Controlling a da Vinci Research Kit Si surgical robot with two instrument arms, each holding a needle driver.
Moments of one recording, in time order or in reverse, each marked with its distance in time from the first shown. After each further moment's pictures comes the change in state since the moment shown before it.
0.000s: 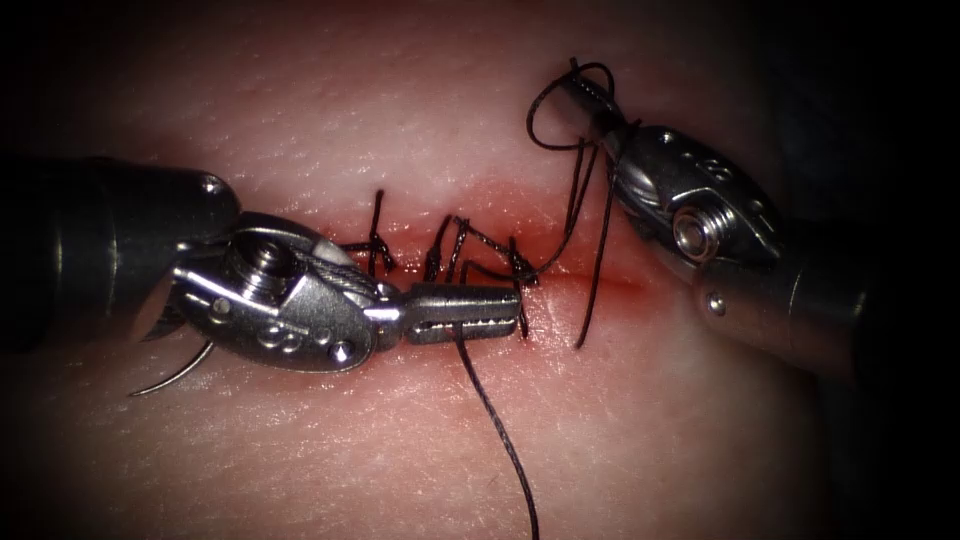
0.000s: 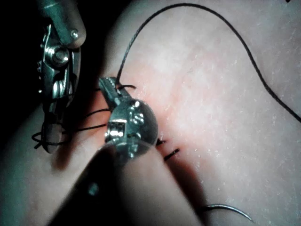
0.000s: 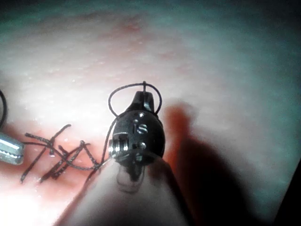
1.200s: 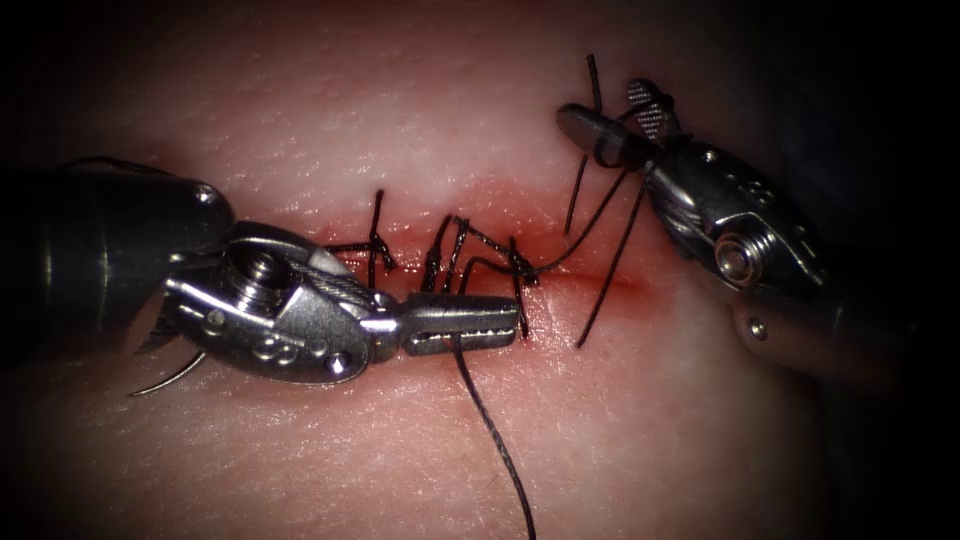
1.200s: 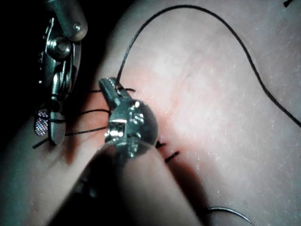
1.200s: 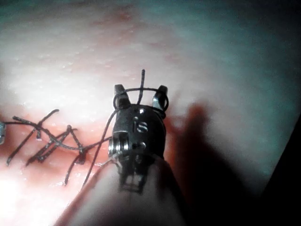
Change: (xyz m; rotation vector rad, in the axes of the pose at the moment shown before) right arm 0.000 0.002 0.000 -0.030 0.094 -0.076; left arm 0.001 0.000 0.000 -0.002 -0.003 -0.004
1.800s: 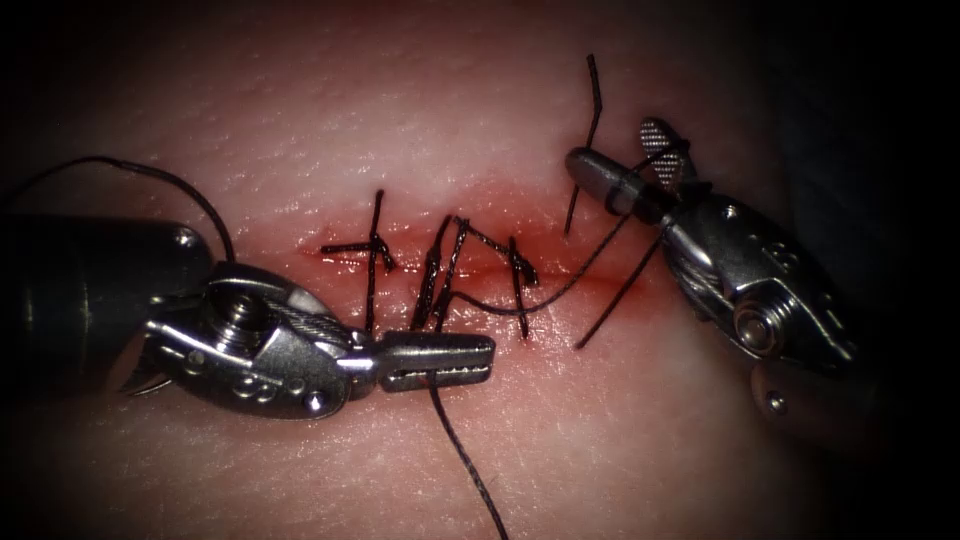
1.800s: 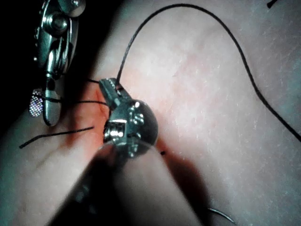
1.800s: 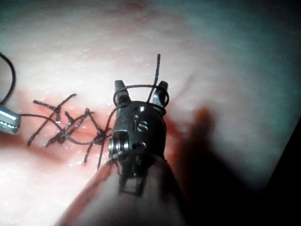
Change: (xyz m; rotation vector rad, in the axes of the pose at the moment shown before) right arm 0.000 -0.001 -0.004 -0.025 0.009 -0.001; left arm 0.000 0.002 -0.001 -0.007 -0.007 0.004
